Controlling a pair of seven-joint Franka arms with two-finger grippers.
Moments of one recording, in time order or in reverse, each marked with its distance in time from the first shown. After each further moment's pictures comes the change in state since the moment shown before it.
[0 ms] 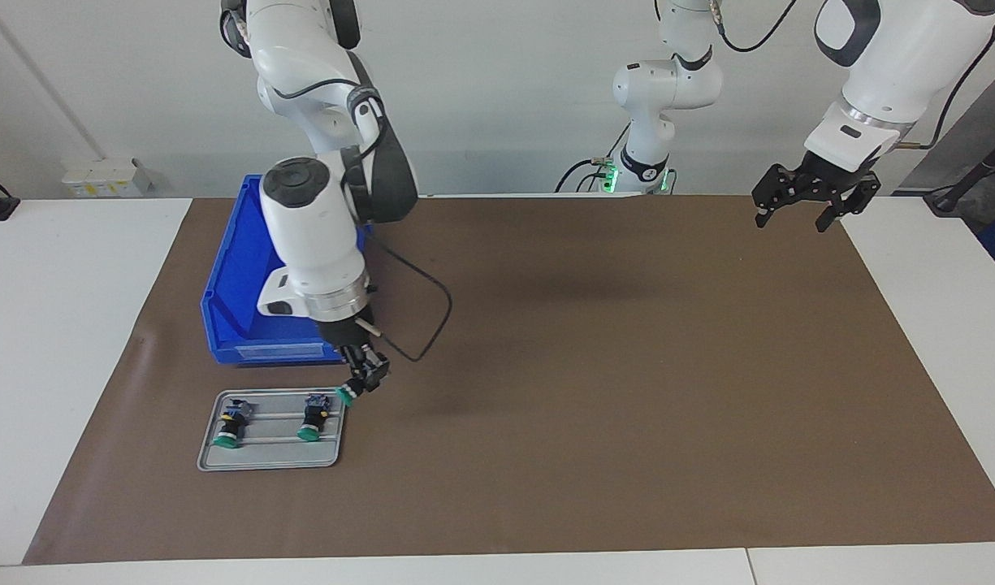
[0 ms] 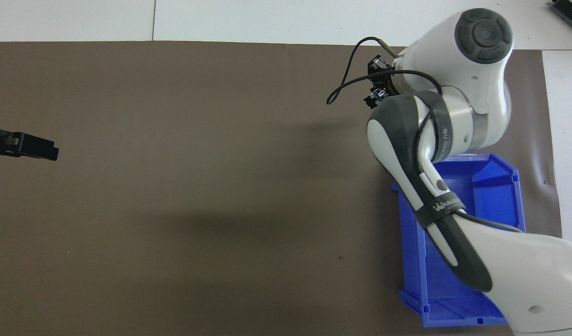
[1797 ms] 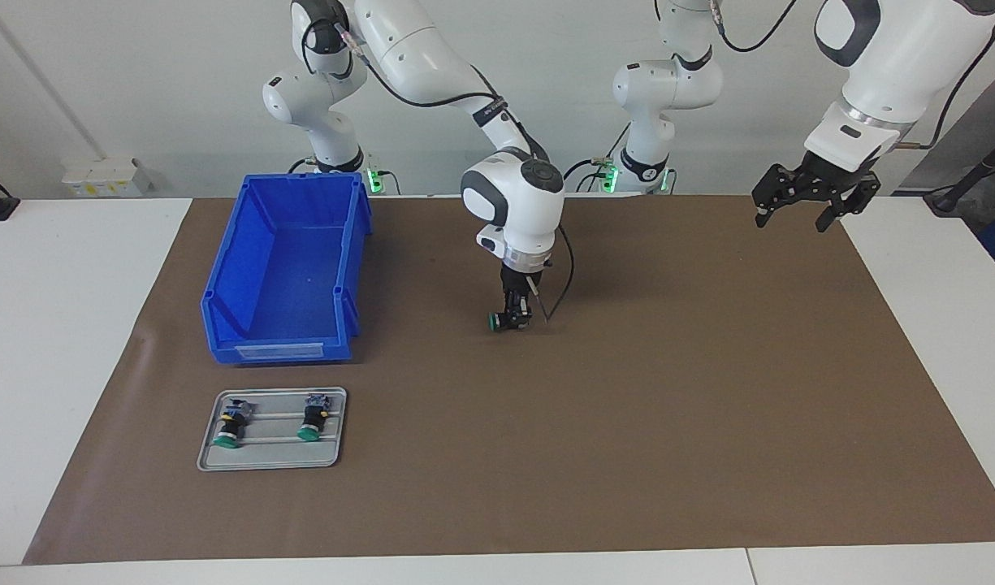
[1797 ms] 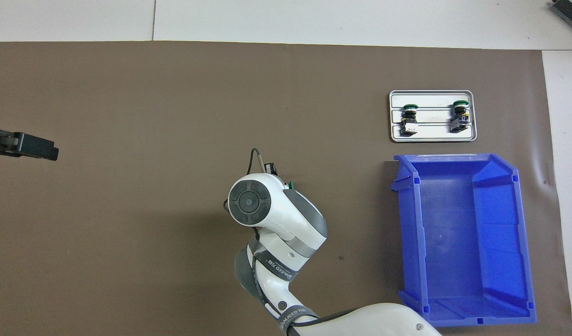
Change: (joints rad) left arm 0.000 0.000 0.000 0.000 0.000 0.000 0.000; right arm 0.430 0.022 -0.001 -0.353 -0.193 0.210 1.056
